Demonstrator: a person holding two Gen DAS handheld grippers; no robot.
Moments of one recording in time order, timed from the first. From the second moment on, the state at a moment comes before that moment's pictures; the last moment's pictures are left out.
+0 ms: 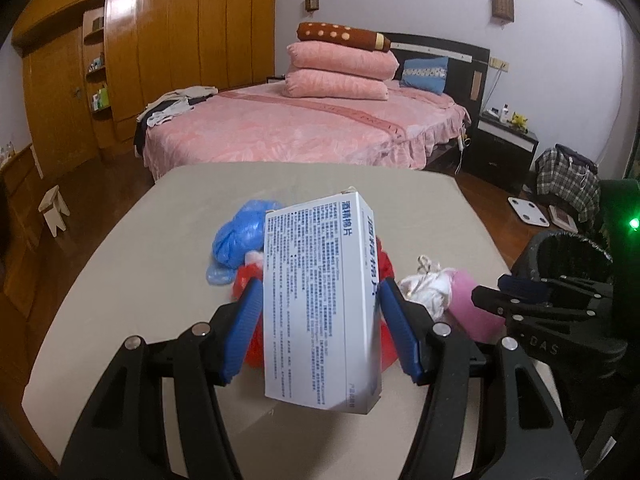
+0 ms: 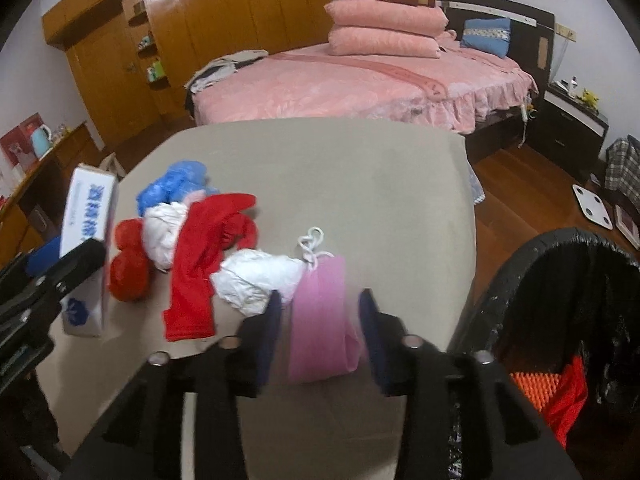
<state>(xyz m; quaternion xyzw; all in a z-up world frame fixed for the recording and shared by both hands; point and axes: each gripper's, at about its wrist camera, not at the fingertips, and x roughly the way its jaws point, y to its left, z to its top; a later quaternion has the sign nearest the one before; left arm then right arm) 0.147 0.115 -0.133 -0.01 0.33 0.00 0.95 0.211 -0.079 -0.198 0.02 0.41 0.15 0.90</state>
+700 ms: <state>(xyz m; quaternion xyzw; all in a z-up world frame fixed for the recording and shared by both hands) 0.151 0.111 -0.124 -0.02 0.32 -0.01 0.95 0.200 -0.084 -0.180 0.00 0.39 0.14 0.91</state>
